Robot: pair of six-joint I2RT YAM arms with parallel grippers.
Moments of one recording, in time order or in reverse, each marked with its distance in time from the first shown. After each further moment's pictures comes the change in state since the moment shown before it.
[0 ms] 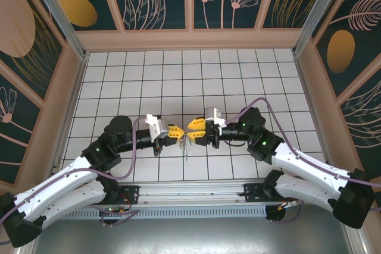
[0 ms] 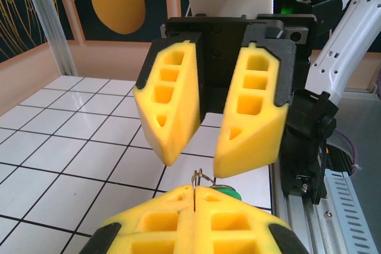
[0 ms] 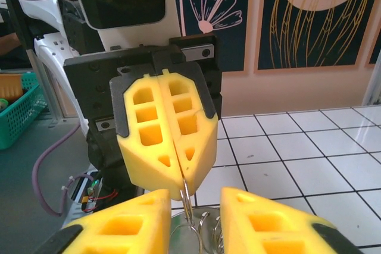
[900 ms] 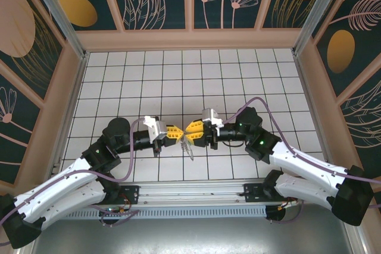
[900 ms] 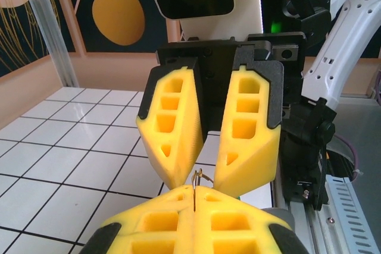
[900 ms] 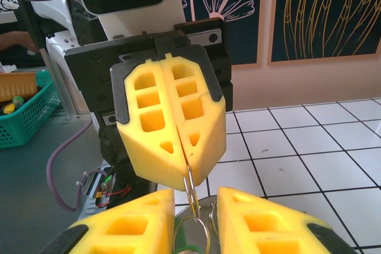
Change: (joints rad) left arm 0.000 -0.022 -0.031 0.055 0.012 -0.001; right arm 0.012 0.024 0.000 0.002 -0.028 0.024
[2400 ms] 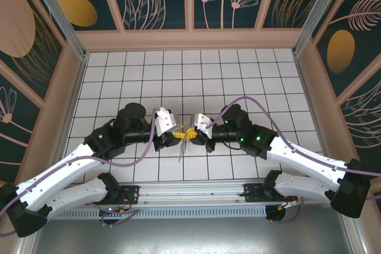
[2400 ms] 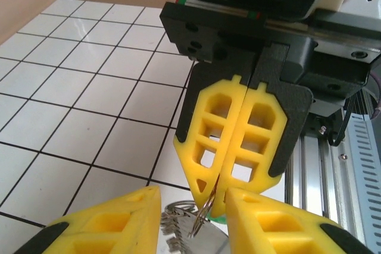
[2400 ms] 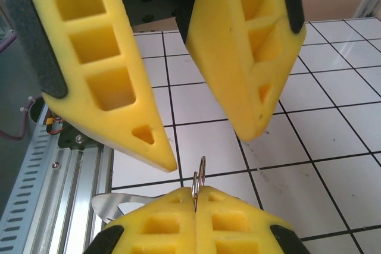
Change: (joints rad) left arm 0.000 0.187 0.265 -0.443 -0.098 0.122; right arm 0.078 0.065 0.150 -0.436 0.238 -0.252
